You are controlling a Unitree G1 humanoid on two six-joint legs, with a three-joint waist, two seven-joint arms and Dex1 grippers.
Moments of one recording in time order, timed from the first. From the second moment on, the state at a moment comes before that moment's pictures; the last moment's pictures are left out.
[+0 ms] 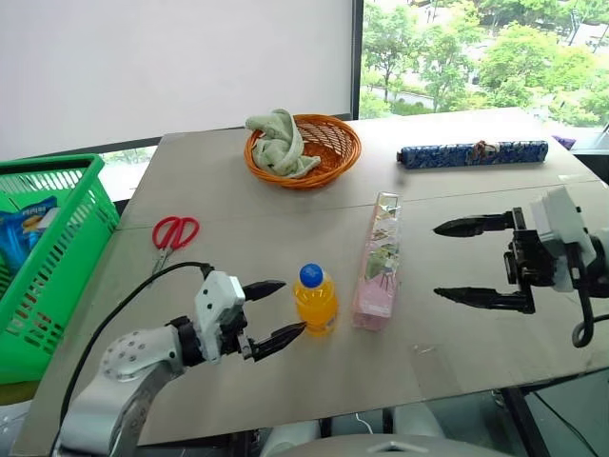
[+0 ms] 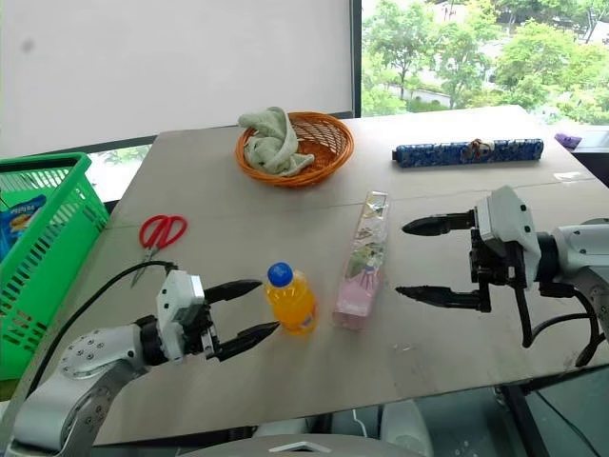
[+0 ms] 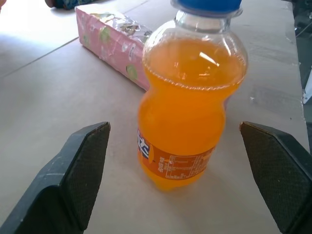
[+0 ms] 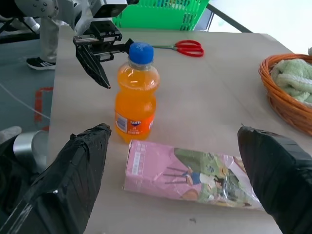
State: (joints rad) left arm 0.24 0.63 0.10 -0.53 -0.47 0.39 -0.94; right arm -0.18 -1.01 -0.21 -0.45 0.73 0.49 1.25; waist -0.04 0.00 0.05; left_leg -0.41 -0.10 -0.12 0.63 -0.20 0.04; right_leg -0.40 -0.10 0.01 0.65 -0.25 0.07
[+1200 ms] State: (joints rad) left arm -0.45 0.96 0.63 0.23 -0.40 0.45 -0.16; right arm -1.01 -0.41 0.21 -0.13 0.52 0.58 0.95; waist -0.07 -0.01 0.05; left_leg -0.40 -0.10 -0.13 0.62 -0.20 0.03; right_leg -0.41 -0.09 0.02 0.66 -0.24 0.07
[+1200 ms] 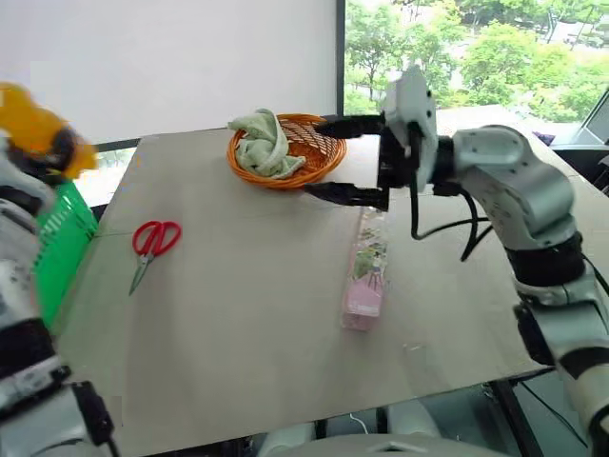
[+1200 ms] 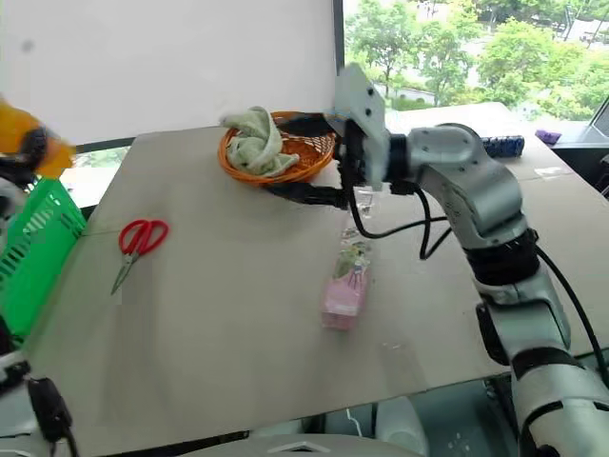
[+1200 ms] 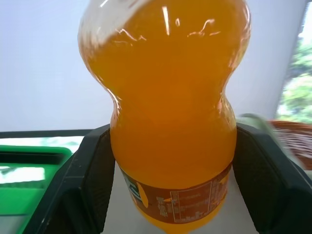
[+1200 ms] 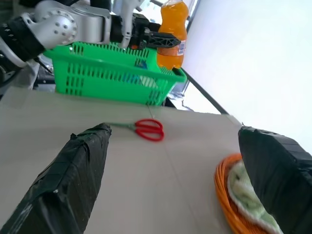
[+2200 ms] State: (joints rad) left arm -0.25 0.77 0.23 -0.24 -0.81 0.77 -0.54; right arm -0.78 -0.62 0.16 -0.26 0.54 0.67 1.04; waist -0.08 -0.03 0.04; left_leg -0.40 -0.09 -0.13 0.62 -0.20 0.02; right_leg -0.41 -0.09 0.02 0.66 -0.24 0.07
